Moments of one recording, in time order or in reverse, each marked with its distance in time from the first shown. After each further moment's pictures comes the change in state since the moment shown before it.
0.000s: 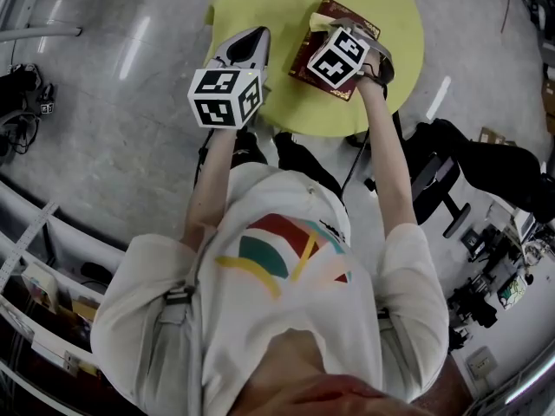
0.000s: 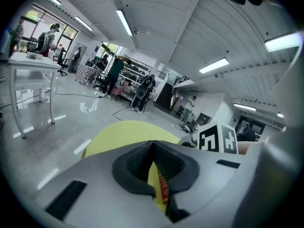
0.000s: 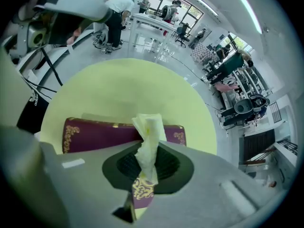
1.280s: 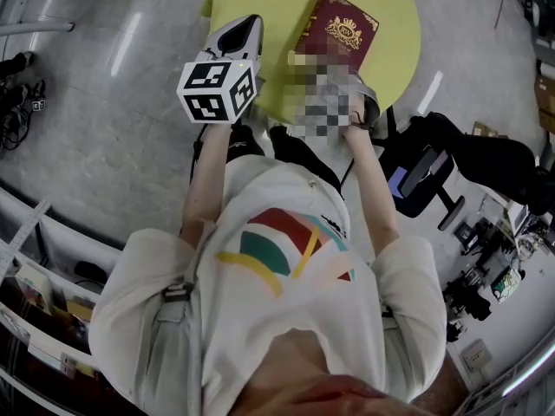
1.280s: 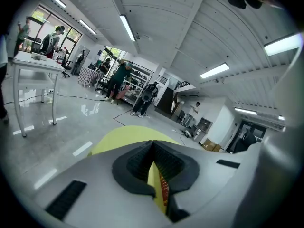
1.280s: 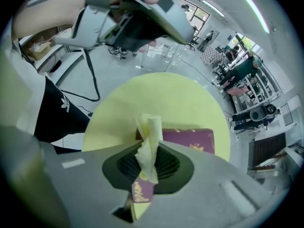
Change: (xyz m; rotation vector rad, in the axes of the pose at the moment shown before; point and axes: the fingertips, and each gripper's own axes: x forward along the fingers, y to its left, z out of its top) left arm -0.017 0.006 0.013 -0.021 -0.059 0.010; right arm -0.053 0.118 -0.001 -0.045 -0.030 0.118
